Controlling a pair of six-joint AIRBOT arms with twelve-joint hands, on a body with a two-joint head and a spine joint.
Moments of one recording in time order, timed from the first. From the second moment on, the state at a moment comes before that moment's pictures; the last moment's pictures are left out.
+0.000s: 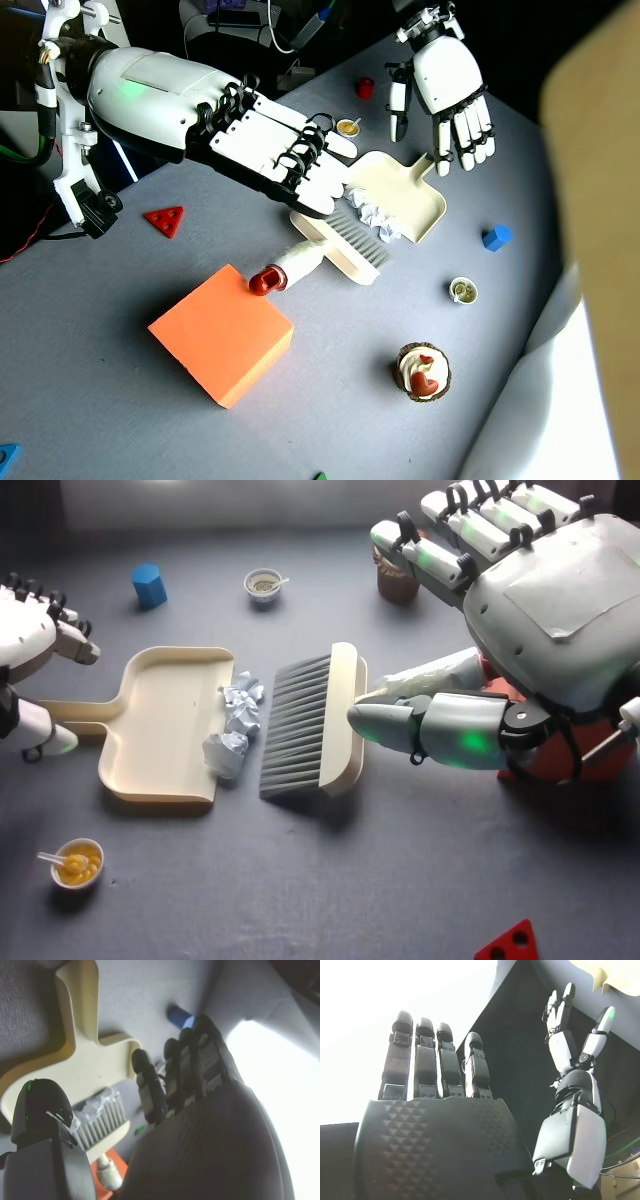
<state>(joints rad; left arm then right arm) 0.60 -0.89 1.12 -1.00 -0.44 1.94 -0.27 -0.67 0.57 -2.29 -1.09 0.93</state>
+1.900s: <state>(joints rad) 0.68 -1.00 1.15 -0.97 -0.55 1.89 -0.42 -0.94 0.77 -2.36 -1.32 0.96</state>
